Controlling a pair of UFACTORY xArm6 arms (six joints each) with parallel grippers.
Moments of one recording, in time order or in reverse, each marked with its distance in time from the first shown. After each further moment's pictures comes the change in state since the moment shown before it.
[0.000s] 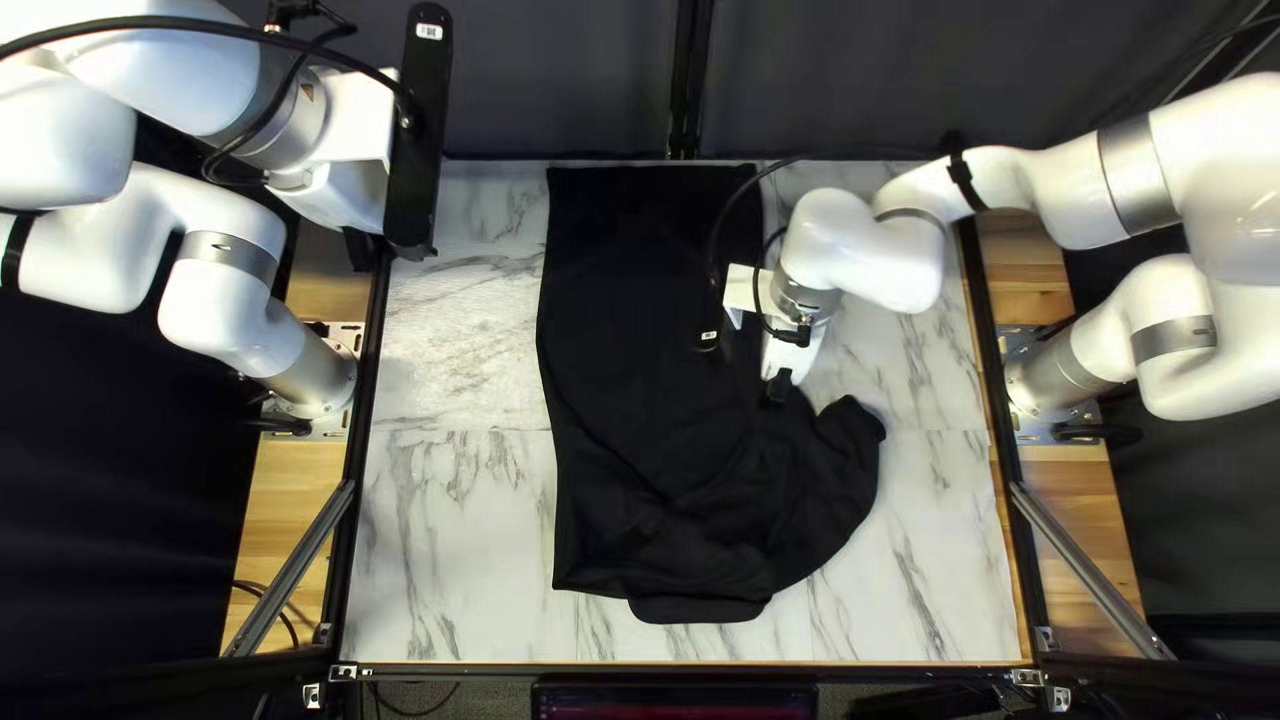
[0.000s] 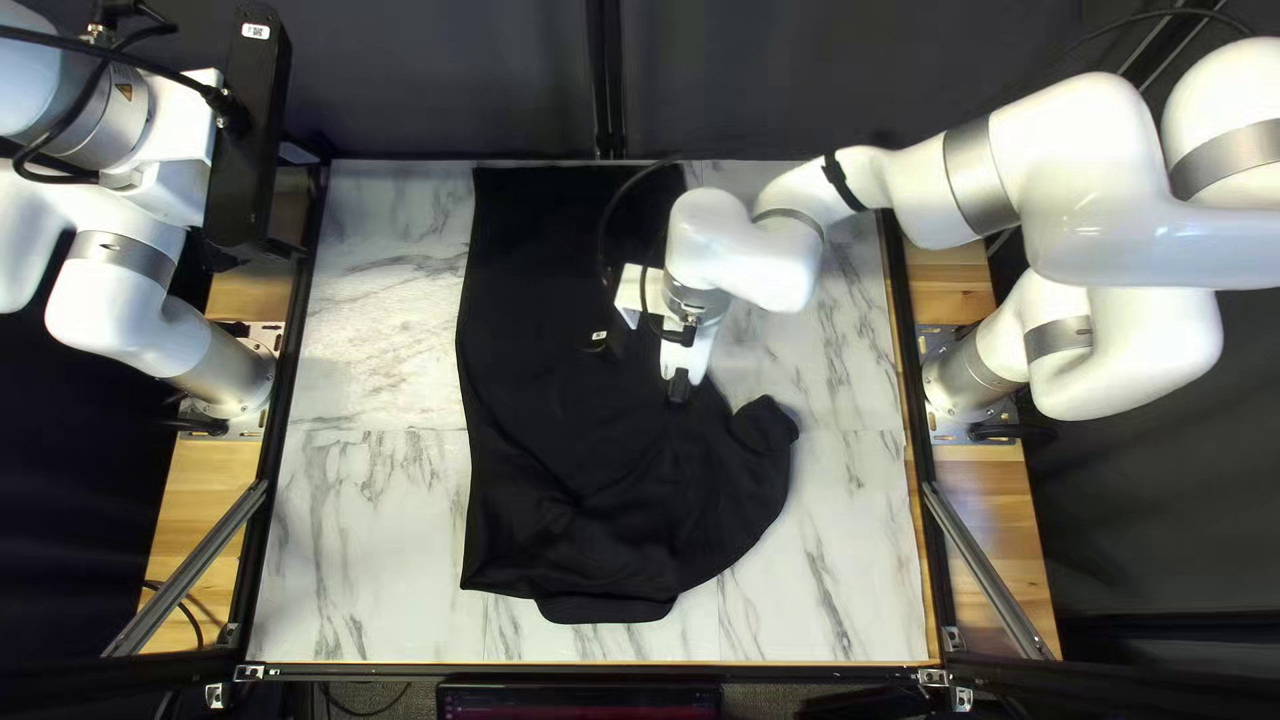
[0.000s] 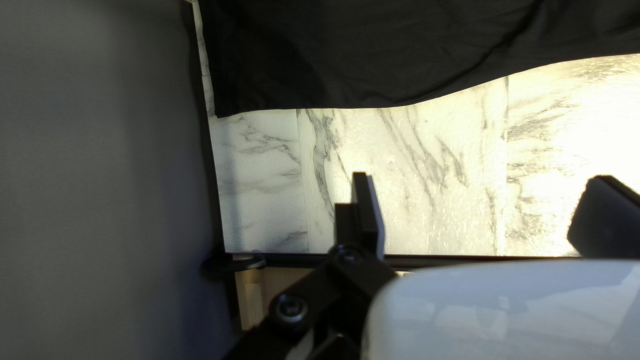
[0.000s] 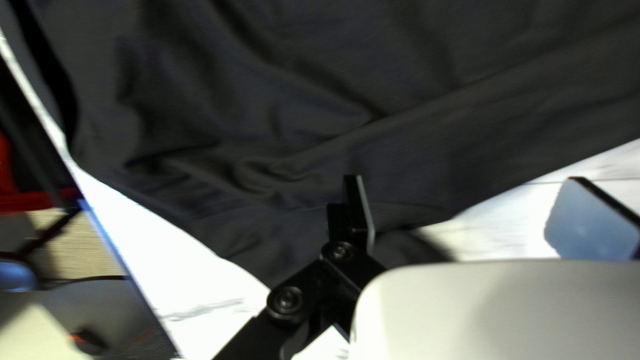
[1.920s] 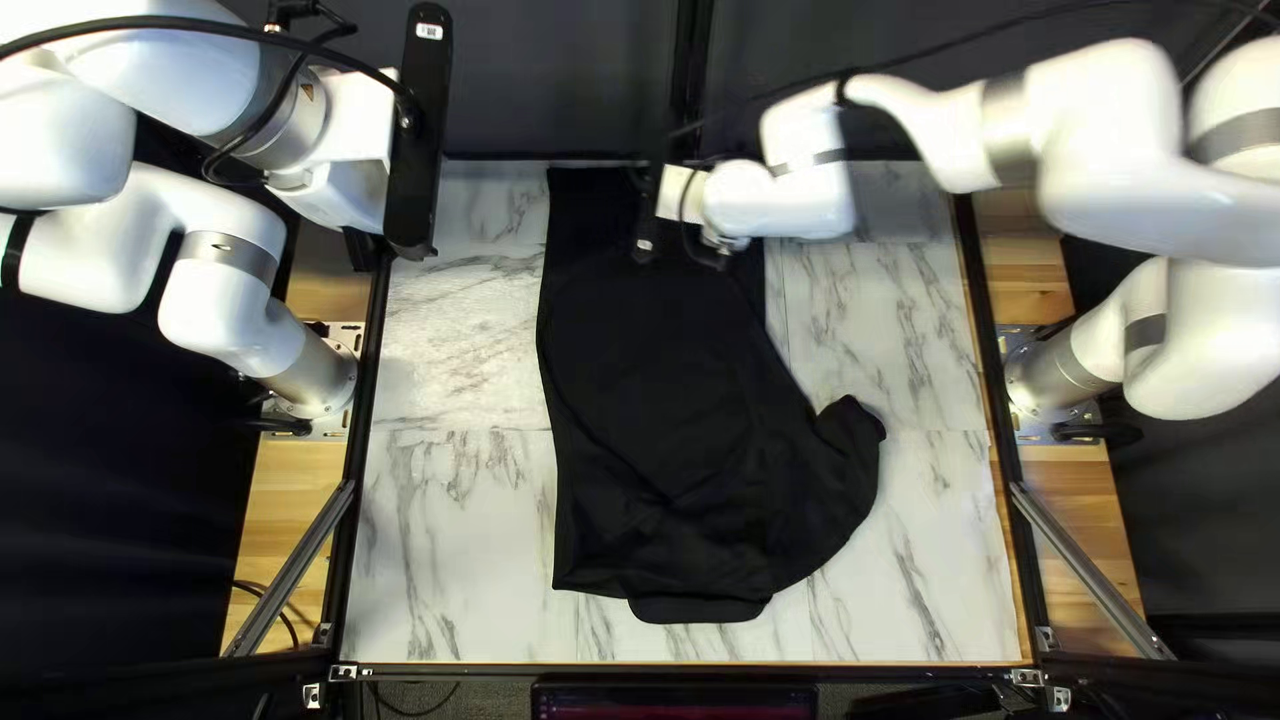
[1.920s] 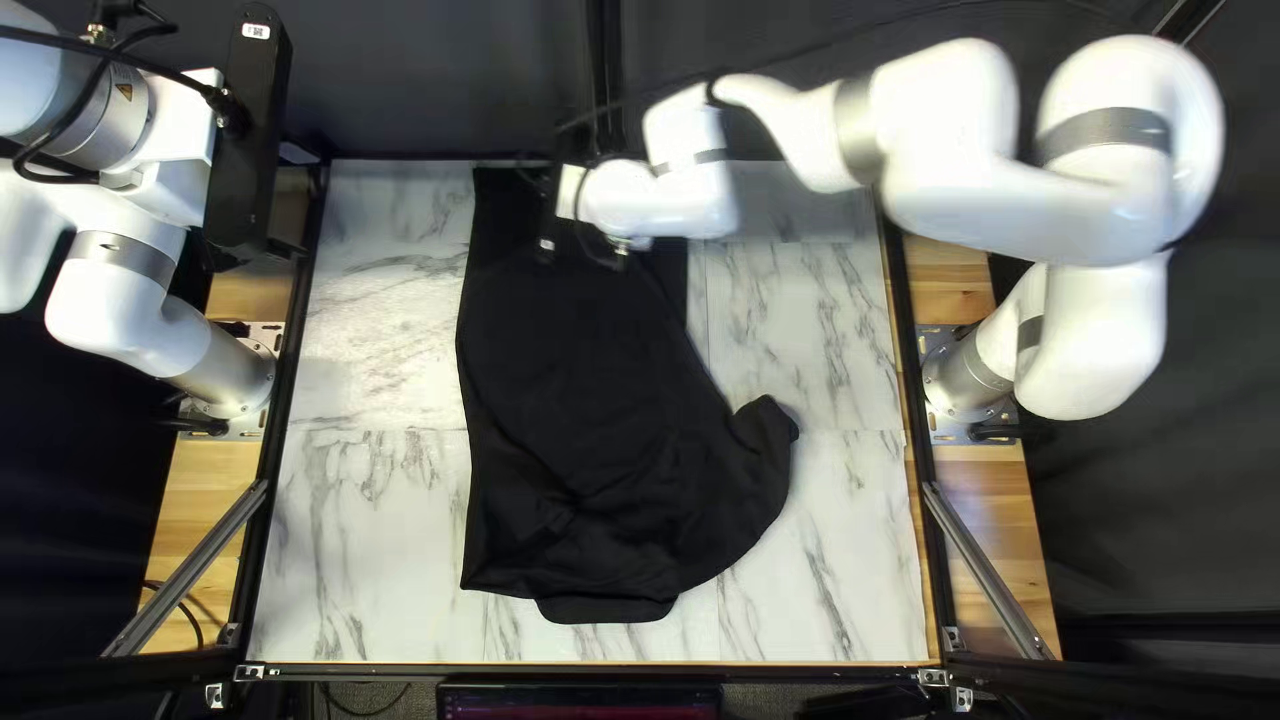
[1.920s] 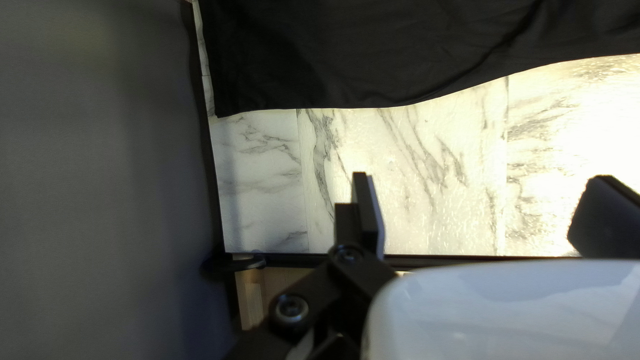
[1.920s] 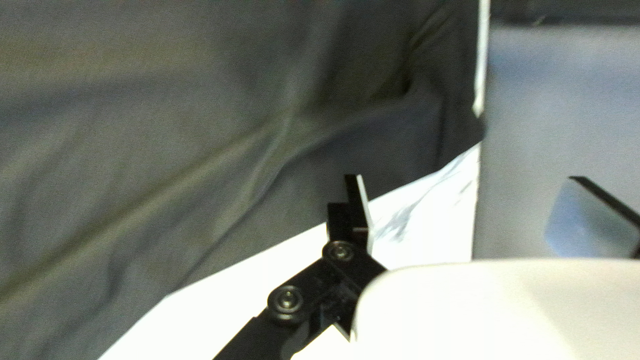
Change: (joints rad) left arm 0.000 0.000 0.000 0.000 0.000 0.000; right arm -0.192 0.047 -0.169 -1.127 0.078 0.358
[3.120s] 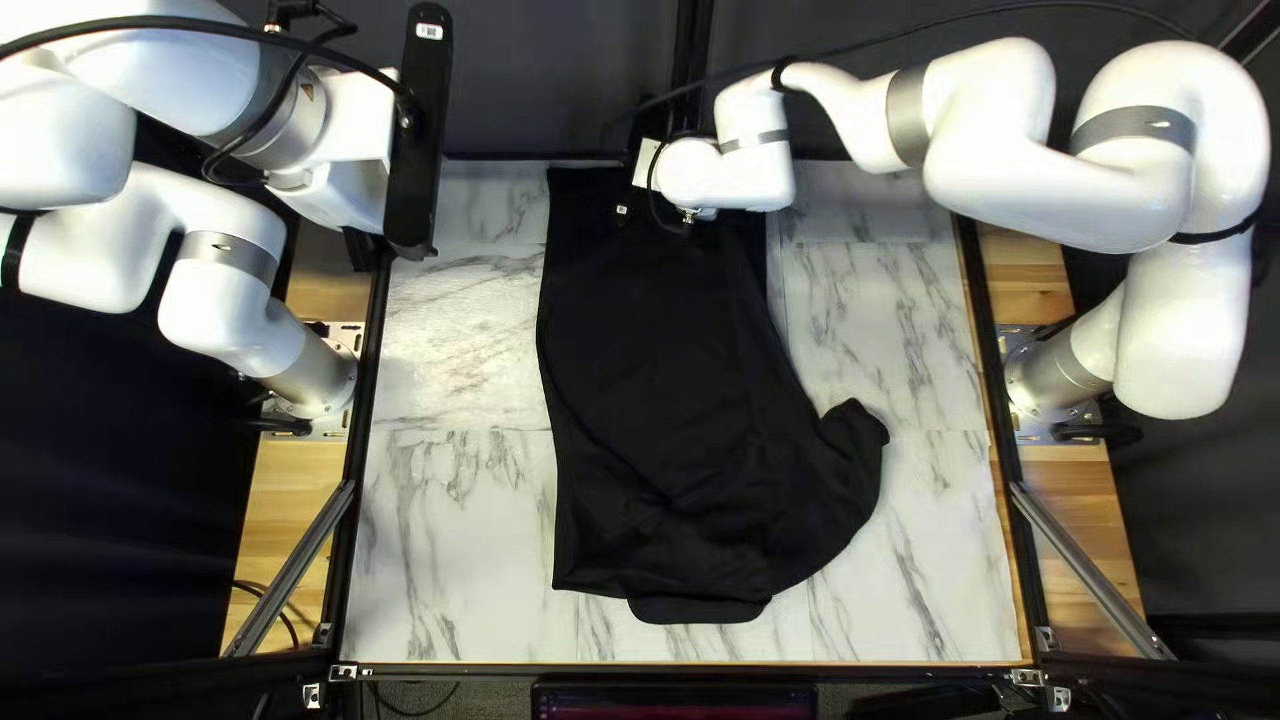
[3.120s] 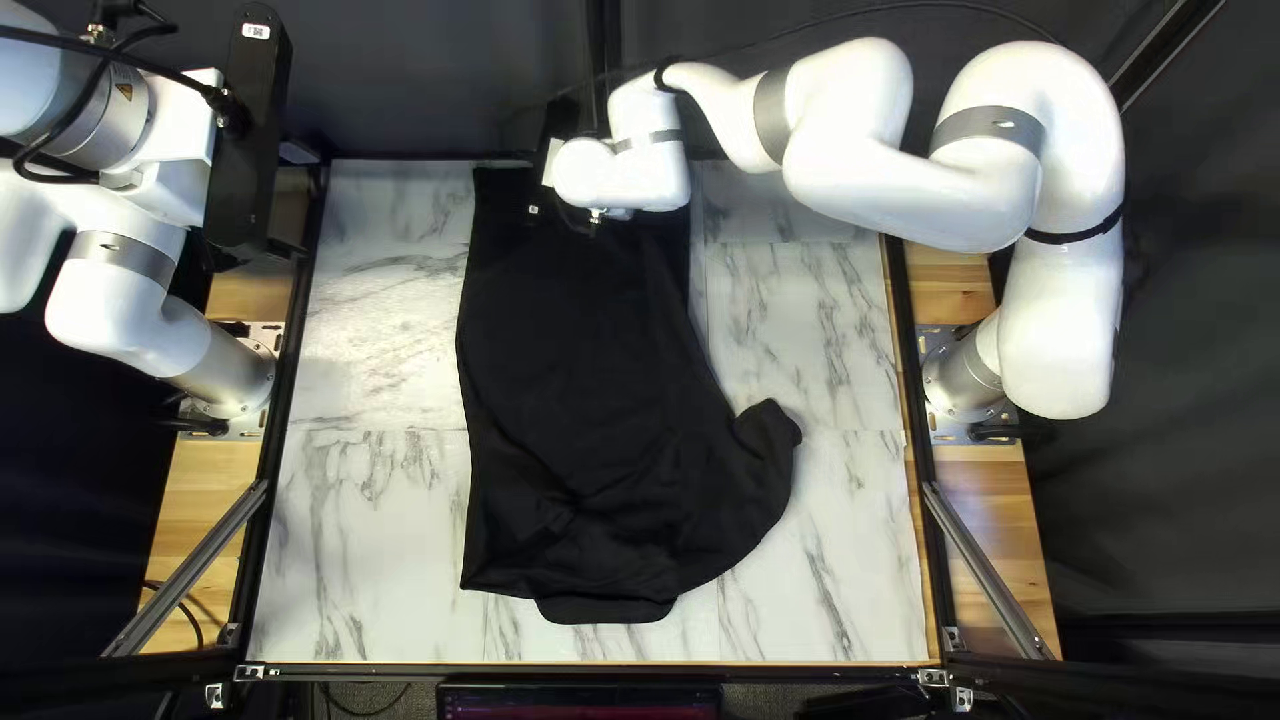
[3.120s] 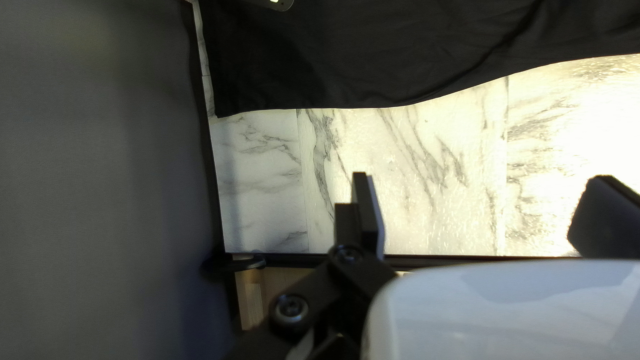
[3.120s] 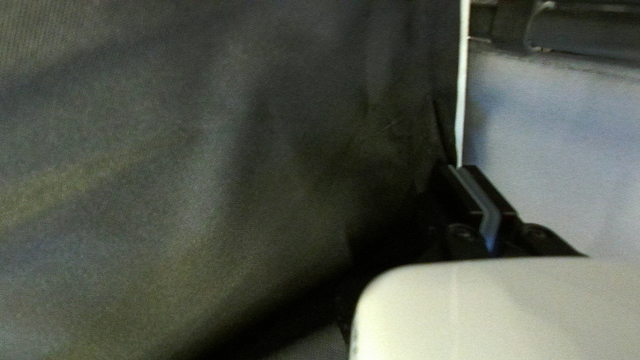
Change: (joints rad) left arm 0.000 0.000 0.000 0.000 0.000 0.000; right arm -0.103 0.570 -0.608 -0.313 0.248 0.321
